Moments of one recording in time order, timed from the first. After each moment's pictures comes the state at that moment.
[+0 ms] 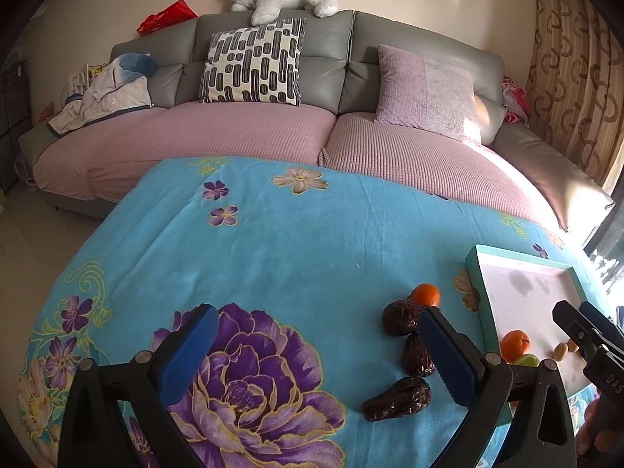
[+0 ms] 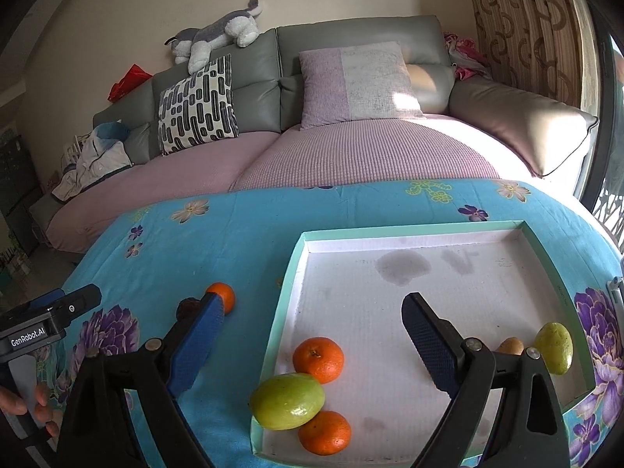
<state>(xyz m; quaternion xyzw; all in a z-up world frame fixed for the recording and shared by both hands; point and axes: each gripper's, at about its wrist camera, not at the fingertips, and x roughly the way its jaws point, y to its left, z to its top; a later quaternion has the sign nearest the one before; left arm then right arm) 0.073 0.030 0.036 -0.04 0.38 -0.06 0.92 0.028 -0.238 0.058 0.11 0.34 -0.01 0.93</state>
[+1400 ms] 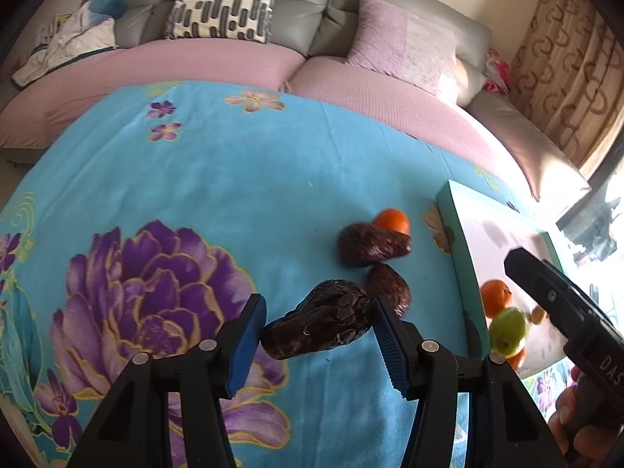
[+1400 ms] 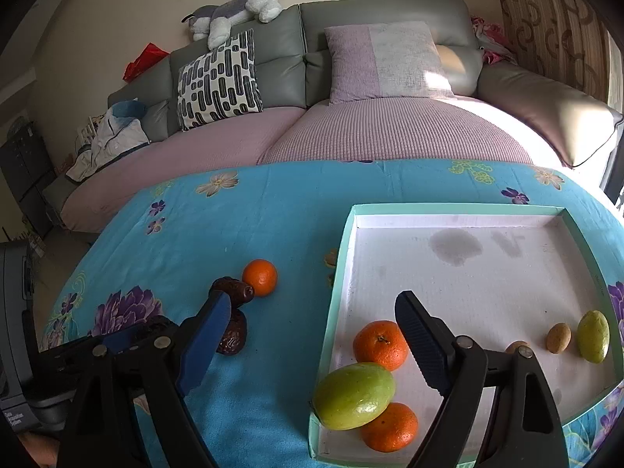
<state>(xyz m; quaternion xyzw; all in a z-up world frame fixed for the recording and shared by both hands) 0.071 0.013 -0.013 -0.09 0.46 -0.12 0.88 0.042 -0.202 0.043 0.10 0.38 0.03 0.92</state>
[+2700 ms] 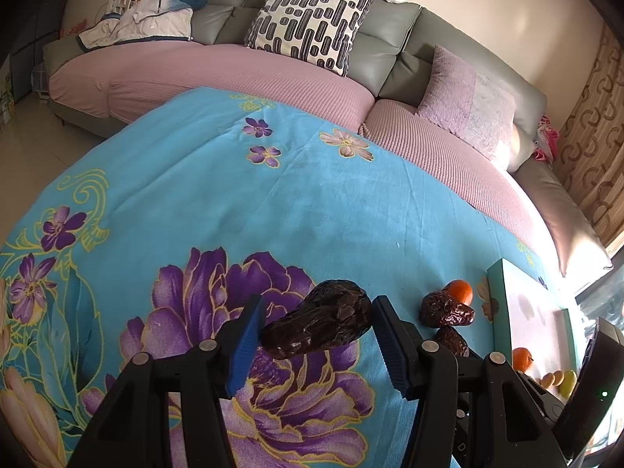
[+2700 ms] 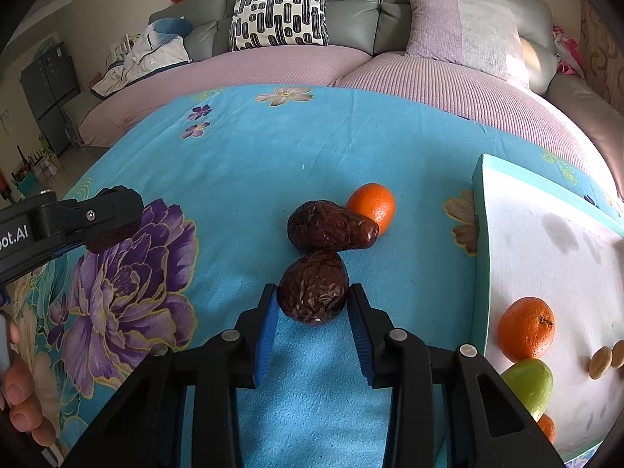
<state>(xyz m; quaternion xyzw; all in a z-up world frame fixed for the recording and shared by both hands) 0.076 0.083 -0.002 -0.16 0.42 -0.03 0.89 0.069 -0.110 -0.010 0.01 0.45 0.10 0.89</state>
